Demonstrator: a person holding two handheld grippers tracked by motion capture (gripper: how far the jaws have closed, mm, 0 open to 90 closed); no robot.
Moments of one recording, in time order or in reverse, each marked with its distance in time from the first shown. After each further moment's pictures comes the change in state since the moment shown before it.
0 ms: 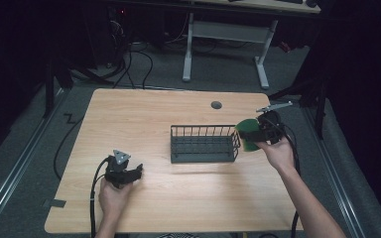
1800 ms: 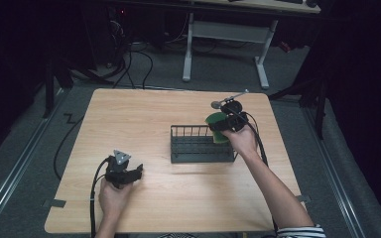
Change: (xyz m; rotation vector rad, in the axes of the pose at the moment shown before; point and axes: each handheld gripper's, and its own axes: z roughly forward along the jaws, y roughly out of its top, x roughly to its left) left arm -0.001 0.000 0.000 -0.002 -0.004 0.005; right arm 0.052 0.054 0.073 0.087 0.005 -0.018
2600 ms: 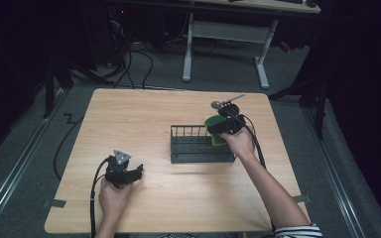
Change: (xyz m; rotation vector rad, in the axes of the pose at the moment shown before) left arm 0.000 0.000 0.000 0.000 -0.001 0.002; right arm 0.001 -0.005 0.015 0.021 -0.008 -0.005
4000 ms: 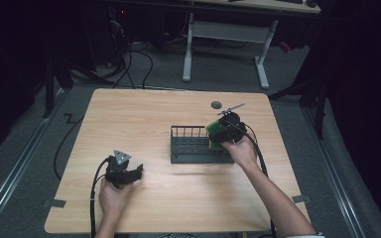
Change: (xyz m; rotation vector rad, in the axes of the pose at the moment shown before) left arm 0.000 0.000 0.000 -0.001 0.000 0.000; right arm 0.008 -0.025 -0.001 0.006 -0.015 -0.043
